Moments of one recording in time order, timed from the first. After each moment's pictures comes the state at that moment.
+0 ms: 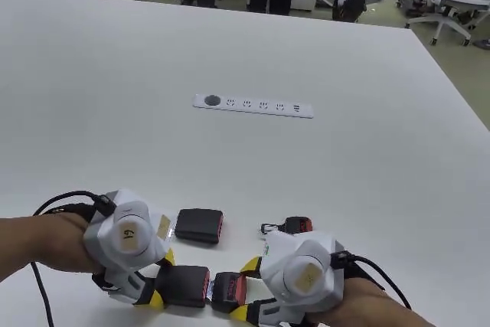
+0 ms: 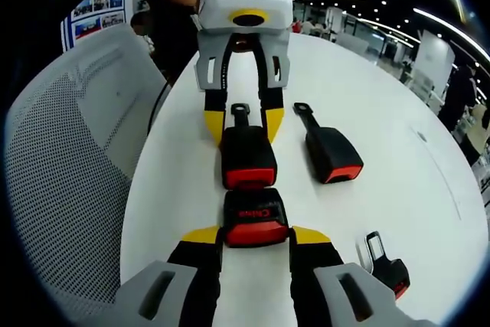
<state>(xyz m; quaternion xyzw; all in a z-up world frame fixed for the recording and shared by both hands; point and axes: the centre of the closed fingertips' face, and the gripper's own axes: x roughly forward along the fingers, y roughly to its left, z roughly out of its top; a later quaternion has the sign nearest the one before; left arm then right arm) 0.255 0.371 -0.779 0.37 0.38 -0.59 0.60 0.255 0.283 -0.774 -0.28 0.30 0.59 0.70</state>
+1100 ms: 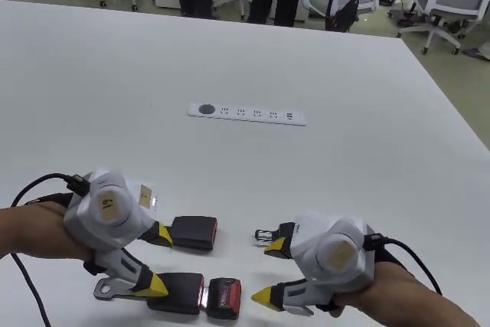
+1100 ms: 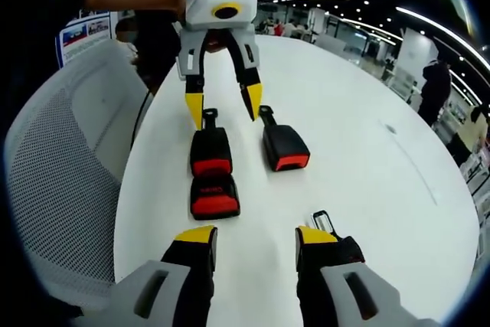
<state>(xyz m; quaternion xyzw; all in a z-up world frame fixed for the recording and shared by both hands) 0.284 0.361 -0.736 0.30 0.36 -0.56 0.68 0.289 0.241 -0.747 -0.27 0.29 0.55 0.74</state>
